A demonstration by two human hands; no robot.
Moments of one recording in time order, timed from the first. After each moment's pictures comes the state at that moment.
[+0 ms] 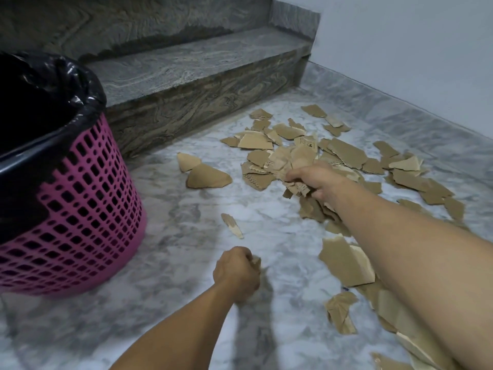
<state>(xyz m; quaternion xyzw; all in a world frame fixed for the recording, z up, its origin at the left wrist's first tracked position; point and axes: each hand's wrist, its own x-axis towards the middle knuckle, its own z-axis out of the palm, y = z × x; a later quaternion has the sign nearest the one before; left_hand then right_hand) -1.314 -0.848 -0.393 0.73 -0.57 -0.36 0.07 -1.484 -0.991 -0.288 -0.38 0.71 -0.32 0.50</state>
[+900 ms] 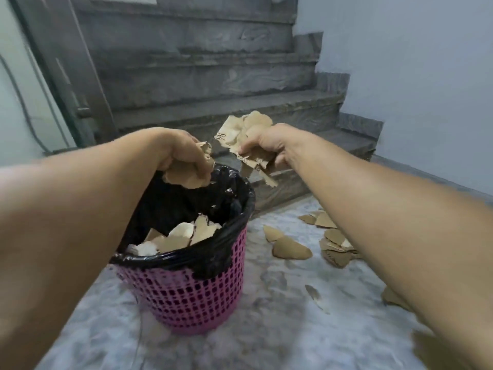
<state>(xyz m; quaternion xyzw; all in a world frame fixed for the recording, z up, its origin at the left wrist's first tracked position) -1.022 -0.907 -0.026 0.76 -0.52 -0.34 0.20 -1.204 -0.964 -0.037 -0.61 0.48 -0.28 0.56</state>
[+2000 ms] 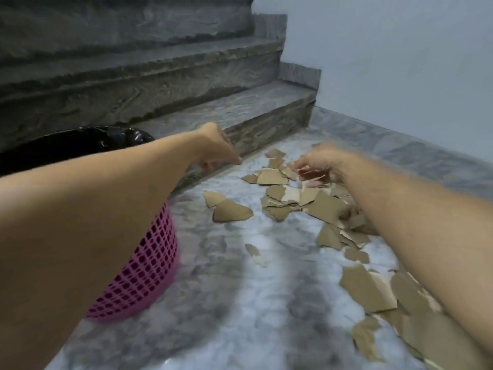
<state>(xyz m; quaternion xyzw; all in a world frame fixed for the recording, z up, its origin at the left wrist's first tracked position) -1.213 -0.970 -0.112 0.69 -0.66 -0.28 0.14 -1.451 -1.010 -0.180 -0.51 0.70 -0.22 0.45</state>
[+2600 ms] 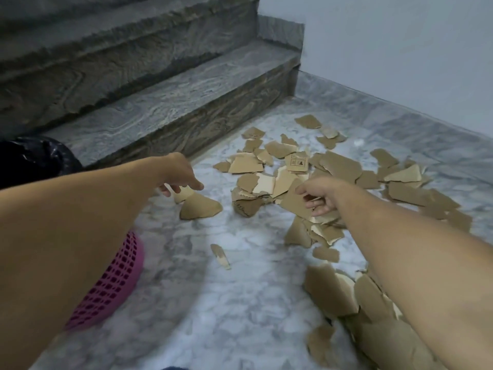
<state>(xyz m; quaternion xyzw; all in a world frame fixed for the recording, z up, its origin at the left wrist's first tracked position) -1.266 -1.037 -0.167 0.74 -0.57 -0.35 -0.05 -1.564 -1.043 -0.257 -0.38 0.74 -0.13 0.54</state>
